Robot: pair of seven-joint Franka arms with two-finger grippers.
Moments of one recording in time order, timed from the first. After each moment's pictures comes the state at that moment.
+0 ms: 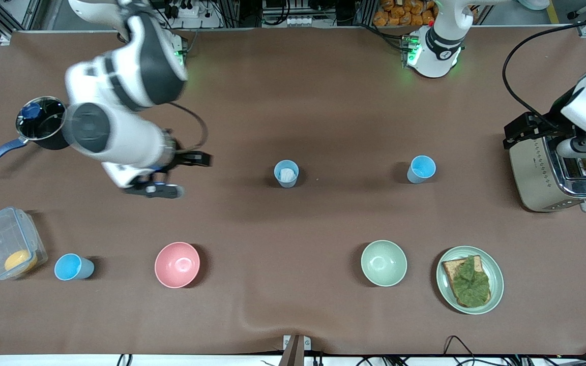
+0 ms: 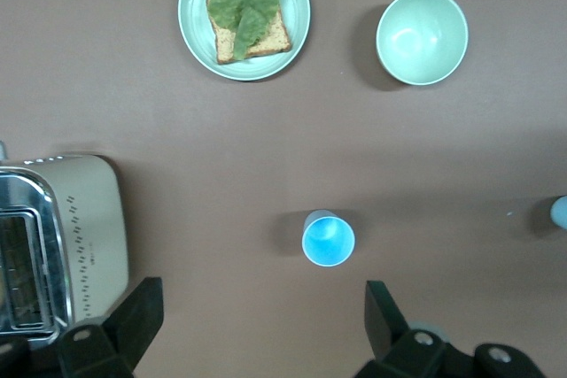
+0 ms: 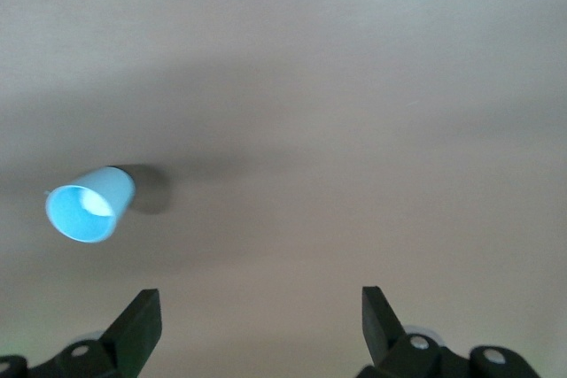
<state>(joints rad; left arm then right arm) -0.02 0.00 -0.04 -1.64 -0.05 1.68 -0.04 0.73 0.35 -0.50 -1.46 0.29 1.52 0.31</state>
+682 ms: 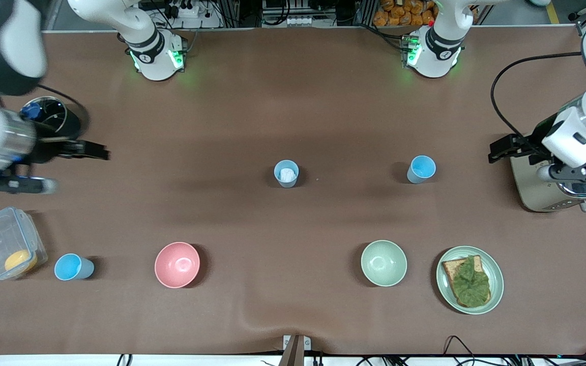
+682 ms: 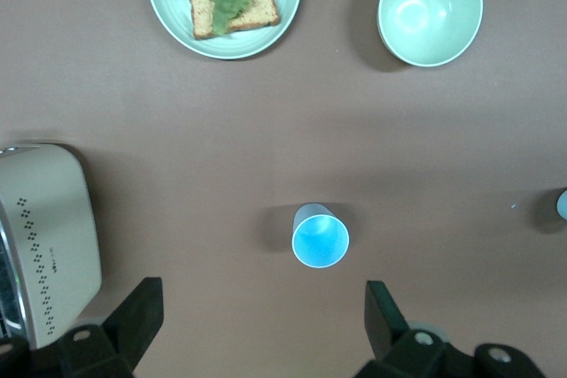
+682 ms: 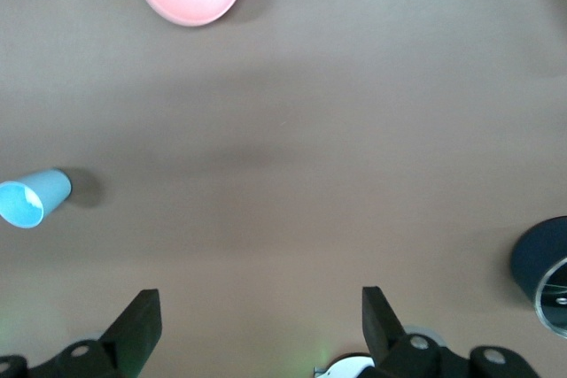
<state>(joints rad) -0.02 0.10 -0.06 -1.65 -0.07 1.69 -0.04 0.58 0.26 -0.67 -1.40 0.27 1.38 0.03</state>
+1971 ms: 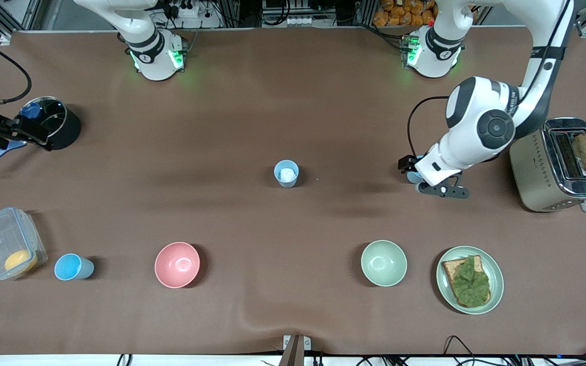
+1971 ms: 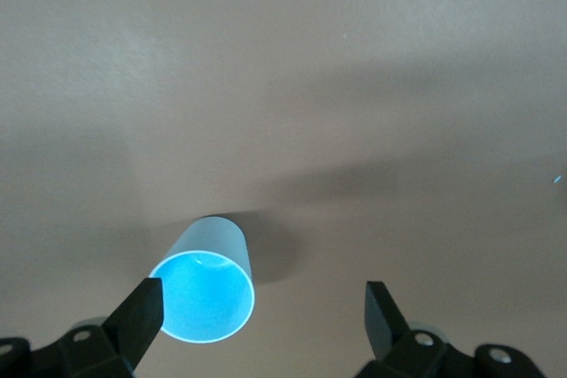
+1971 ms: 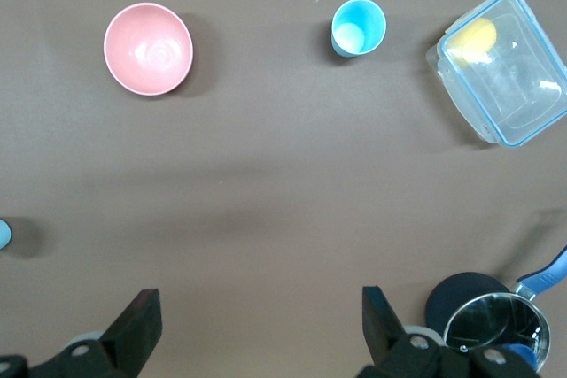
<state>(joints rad) -0.12 0.20 -0.19 -2.08 -0.07 2.16 -0.12 -0.04 0.03 0.02 -1.55 0.00 1.57 0.03</state>
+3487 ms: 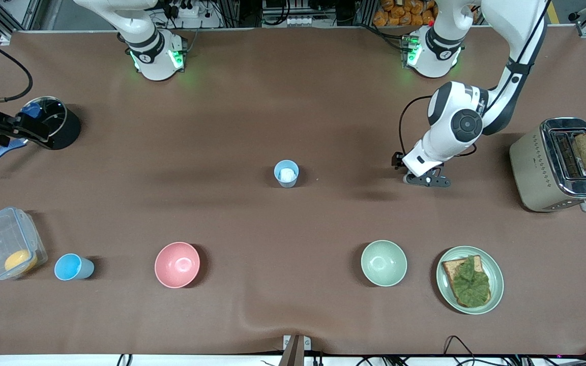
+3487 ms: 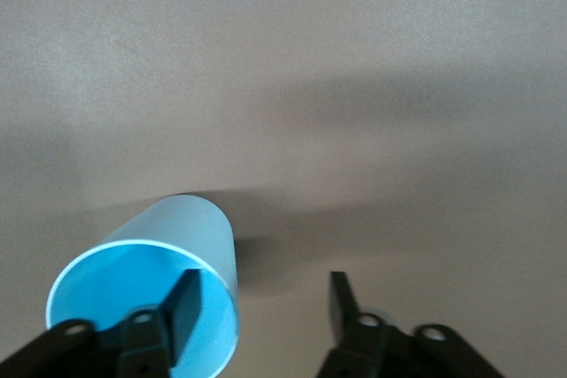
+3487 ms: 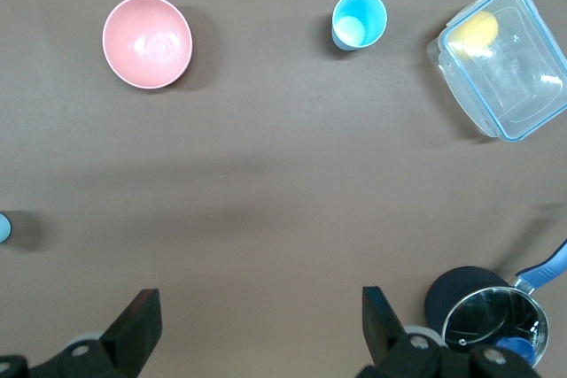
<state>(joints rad) -0.12 0.22 -0.21 -2.32 -0.07 2.45 -0.15 -0.04 0.03 0.02 -1.55 0.00 1.56 0.03</state>
